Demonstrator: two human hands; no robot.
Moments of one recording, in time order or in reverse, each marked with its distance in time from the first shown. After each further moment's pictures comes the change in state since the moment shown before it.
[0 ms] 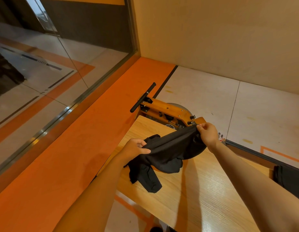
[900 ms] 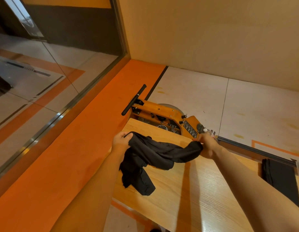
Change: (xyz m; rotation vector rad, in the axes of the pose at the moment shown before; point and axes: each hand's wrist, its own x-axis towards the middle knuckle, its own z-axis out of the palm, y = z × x) left_hand 0.025 0.022 0.008 -0.339 0.438 -0.063; right_hand -0.005 0.036 -0.036 0.592 -0.216 0.635
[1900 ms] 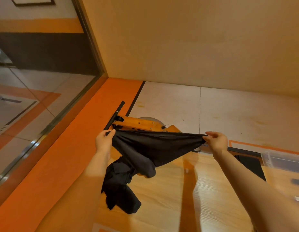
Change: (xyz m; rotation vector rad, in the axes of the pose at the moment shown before) left_hand 0.005 0.067 0.031 -0.074 0.021 0.131; right_hand -0.029 -0.033 -0.097 -0.229 0.573 -0.630
